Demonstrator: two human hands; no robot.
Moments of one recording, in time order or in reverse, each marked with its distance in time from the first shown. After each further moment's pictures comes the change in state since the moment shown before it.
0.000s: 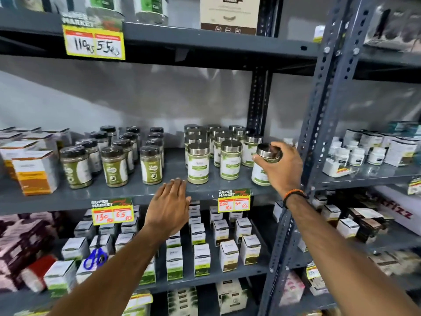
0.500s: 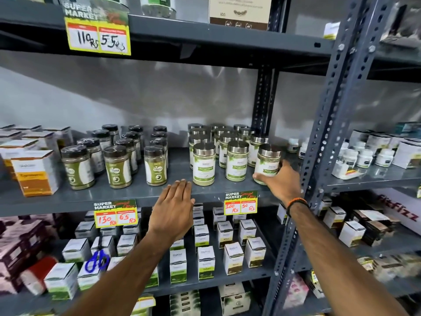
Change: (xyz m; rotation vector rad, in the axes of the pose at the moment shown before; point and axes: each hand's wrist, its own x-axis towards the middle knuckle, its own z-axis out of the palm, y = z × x) left_hand -0.003 -0.003 0.007 0.002 0.049 0.012; right_hand -0.007 0.035 0.034 0.044 -0.264 0.281
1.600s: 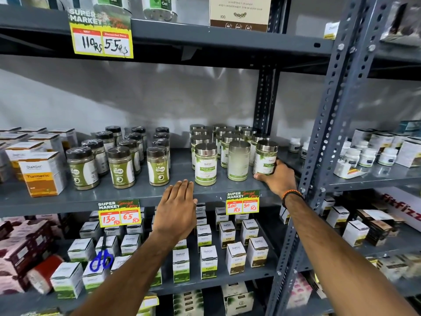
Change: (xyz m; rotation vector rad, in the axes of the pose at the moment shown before) left_hand -0.001 0.005 -0.004 -0.023 -0.039 -0.039; right_hand 0.016 0.001 0.011 -0.078 -0.096 -0.018
